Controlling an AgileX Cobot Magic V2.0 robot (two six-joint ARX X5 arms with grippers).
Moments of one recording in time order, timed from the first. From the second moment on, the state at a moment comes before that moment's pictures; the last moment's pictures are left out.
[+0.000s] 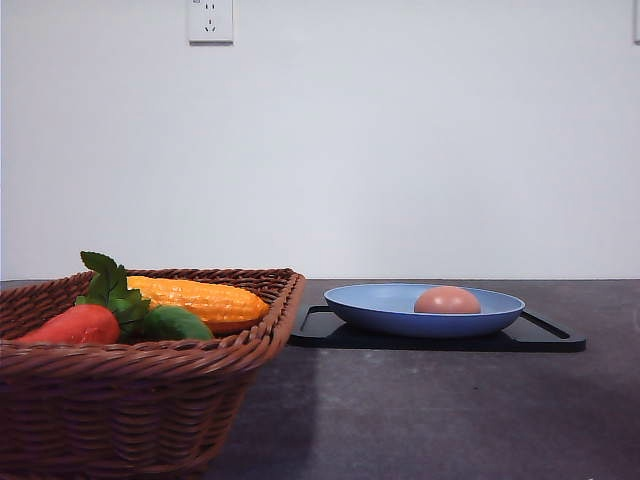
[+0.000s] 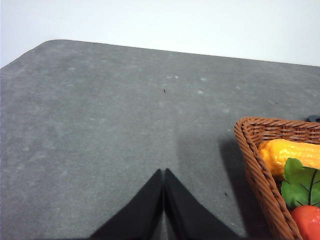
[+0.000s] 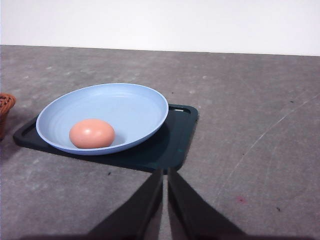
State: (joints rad) left_arx -0.01 0.00 0.03 -0.18 0.00 -0.10; right_arx 0.02 0.01 0.02 -0.16 -0.26 0.04
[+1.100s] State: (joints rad) left_arx -0.01 0.00 0.03 -0.18 0.00 -0.10; right_arx 0.02 0.01 0.02 -0.16 -0.26 0.04
